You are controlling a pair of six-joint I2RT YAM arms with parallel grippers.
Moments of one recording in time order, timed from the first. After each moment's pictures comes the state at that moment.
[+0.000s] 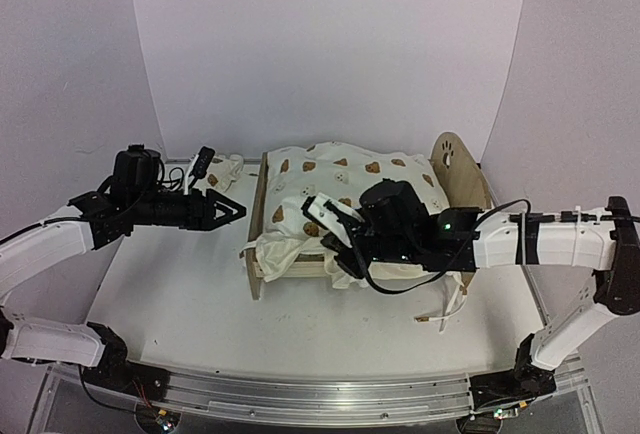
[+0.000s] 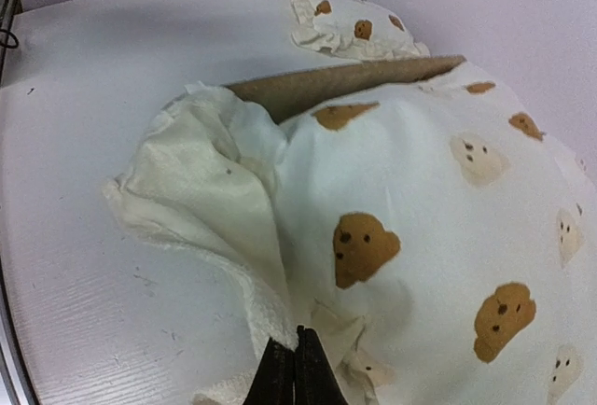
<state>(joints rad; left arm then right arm) -0.51 1.08 0.82 -0.19 0.62 -0.45 1.10 1.52 1.07 -0.12 0.16 -0.26</state>
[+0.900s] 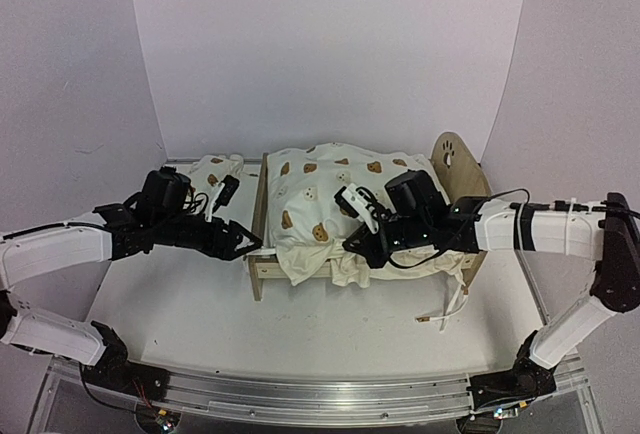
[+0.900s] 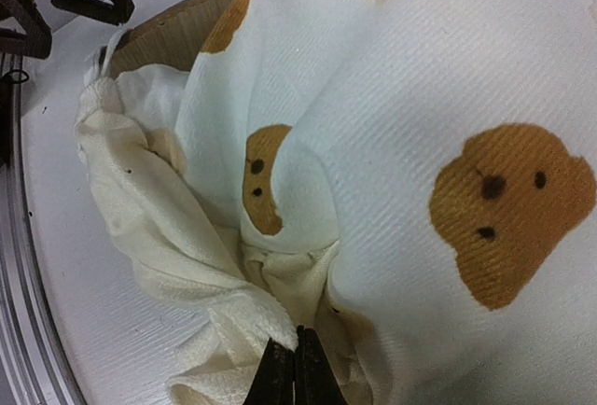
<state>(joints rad) -0.65 1.17 0.74 -0.18 0.42 -0.34 0.85 1.52 0.99 -0.15 -0.17 -0.06</state>
